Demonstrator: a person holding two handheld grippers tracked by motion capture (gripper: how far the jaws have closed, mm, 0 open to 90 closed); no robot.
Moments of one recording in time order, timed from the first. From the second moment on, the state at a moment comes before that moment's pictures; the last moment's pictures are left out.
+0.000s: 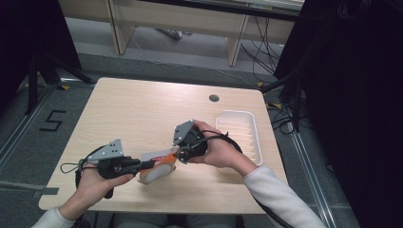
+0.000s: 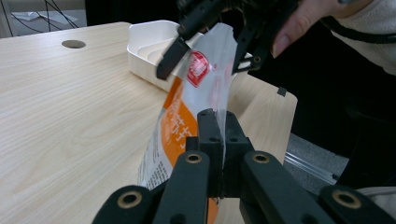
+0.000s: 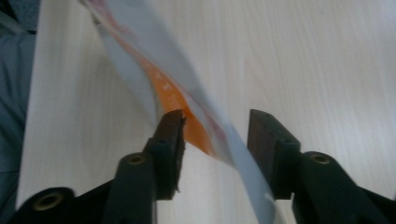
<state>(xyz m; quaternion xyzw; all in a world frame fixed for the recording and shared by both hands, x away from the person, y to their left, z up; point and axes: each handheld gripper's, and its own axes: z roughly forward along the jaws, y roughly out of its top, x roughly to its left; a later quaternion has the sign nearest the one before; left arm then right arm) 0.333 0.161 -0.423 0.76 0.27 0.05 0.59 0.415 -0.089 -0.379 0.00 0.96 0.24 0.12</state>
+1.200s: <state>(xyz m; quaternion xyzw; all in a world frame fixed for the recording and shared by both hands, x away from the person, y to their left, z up) 0.318 0.190 -0.464 0.77 0.32 0.17 0.53 0.420 -0.075 -0.363 0.02 0.98 0.19 0.08</state>
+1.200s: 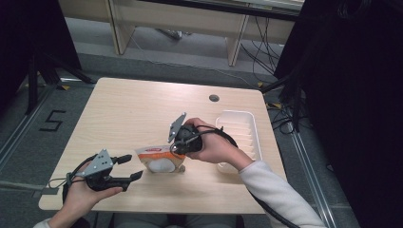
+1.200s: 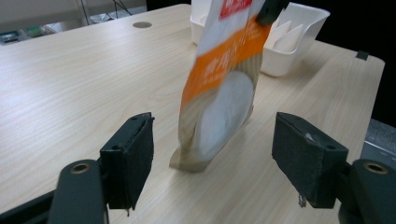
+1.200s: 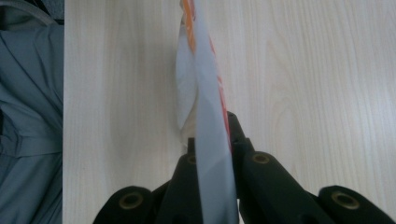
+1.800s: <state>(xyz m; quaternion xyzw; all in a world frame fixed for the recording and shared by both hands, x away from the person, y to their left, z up) 0.322 0.189 -0.474 0.77 0.34 0.15 0.52 0.427 -0.082 -0.337 0.04 0.98 0.17 0.09</state>
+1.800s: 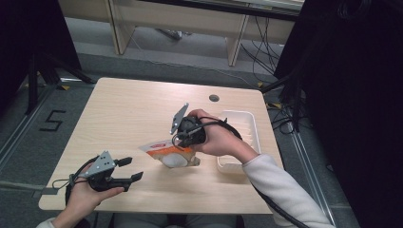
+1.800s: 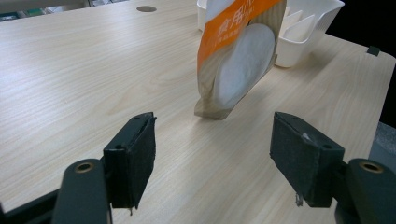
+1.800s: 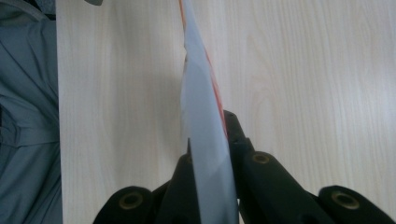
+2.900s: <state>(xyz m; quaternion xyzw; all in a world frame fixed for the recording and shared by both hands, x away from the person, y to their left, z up) 0.322 0.188 -0.475 0.77 0.34 0.14 0.53 0.440 -0.108 -0.297 0.05 0.98 0.17 0.12</state>
